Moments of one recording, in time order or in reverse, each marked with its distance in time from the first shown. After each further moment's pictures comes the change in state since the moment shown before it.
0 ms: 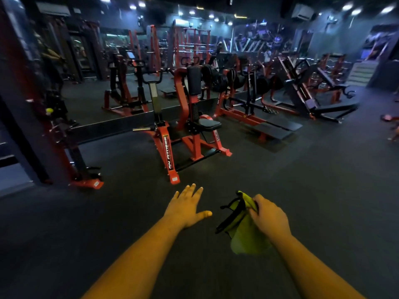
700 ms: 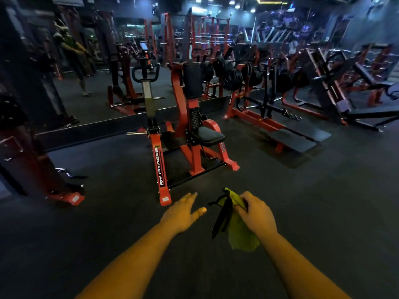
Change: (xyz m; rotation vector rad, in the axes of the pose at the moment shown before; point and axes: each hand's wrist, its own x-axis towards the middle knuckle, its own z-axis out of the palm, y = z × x) left_hand 0.488 -0.003 0.003 -0.385 -0.039 -0.167; right_hand 0.503 0.112 0.047 0.271 -0.054 -0.151
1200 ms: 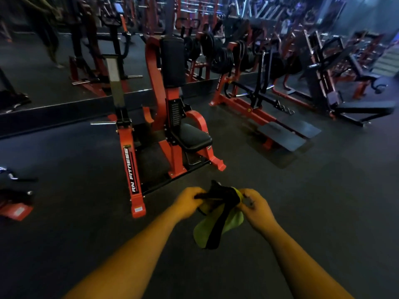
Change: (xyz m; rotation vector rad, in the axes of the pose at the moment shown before) left_hand 0.381 -0.005 -0.022 -0.507 -0.013 0.097; right_hand 0.323 0.088 0.022 0.333 -0.040 0.003
